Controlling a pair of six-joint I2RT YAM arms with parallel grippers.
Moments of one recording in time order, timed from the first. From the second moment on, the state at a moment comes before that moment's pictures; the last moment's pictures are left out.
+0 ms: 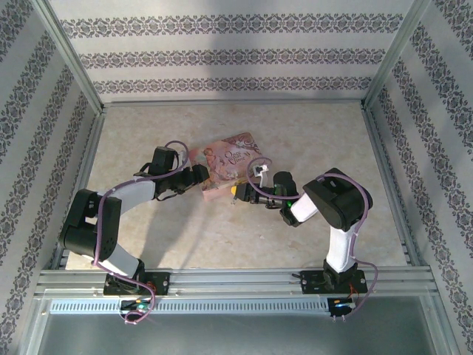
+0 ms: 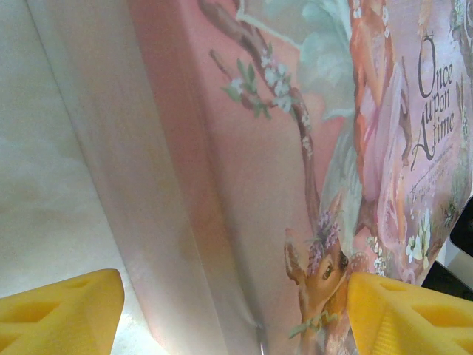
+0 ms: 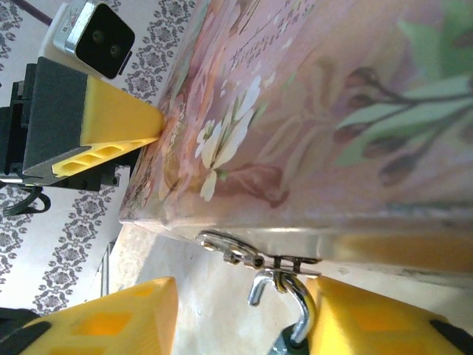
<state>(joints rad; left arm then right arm) -0.23 1.56 0.77 -0.07 0.50 -0.69 0.53 1.92 0.50 1.12 -0.65 0.85</state>
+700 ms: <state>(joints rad) -0.23 1.56 0.77 -0.07 0.50 -0.69 0.52 1.92 0.47 1.17 -0.65 0.85</state>
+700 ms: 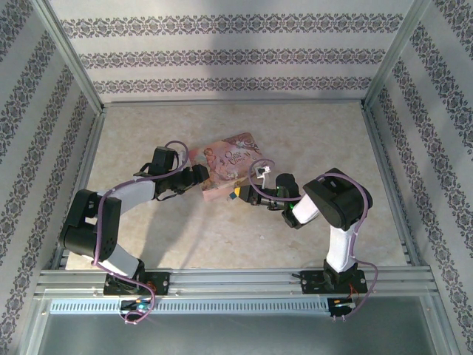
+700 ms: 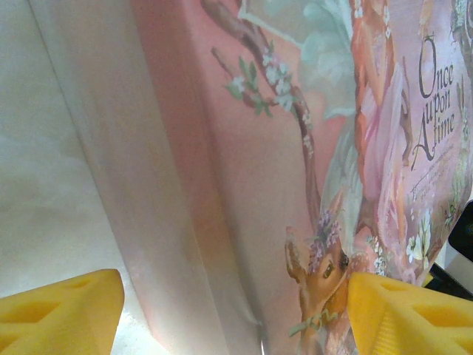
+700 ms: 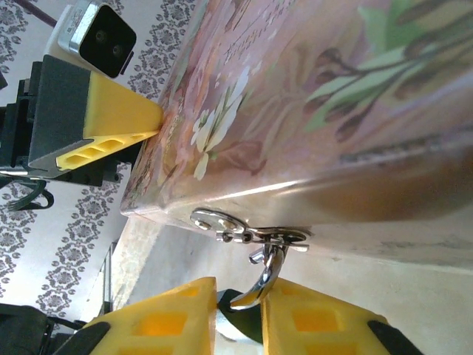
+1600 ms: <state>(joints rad) -0.23 1.56 0.76 -0.05 0.50 -0.69 0.52 1.93 0.43 1.24 -0.52 1.00</state>
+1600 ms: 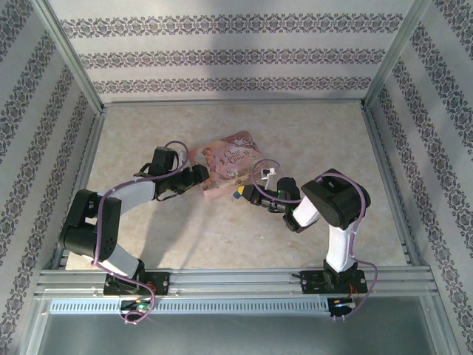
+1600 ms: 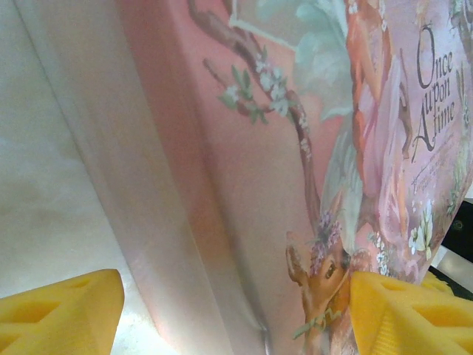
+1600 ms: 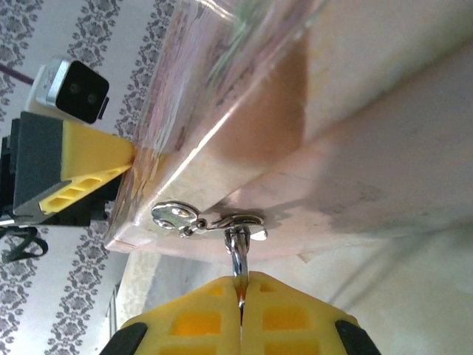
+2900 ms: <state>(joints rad) -0.23 1.22 0.77 -0.21 0.38 -0.65 0.53 1.00 0.46 0.29 -0.19 0.75</state>
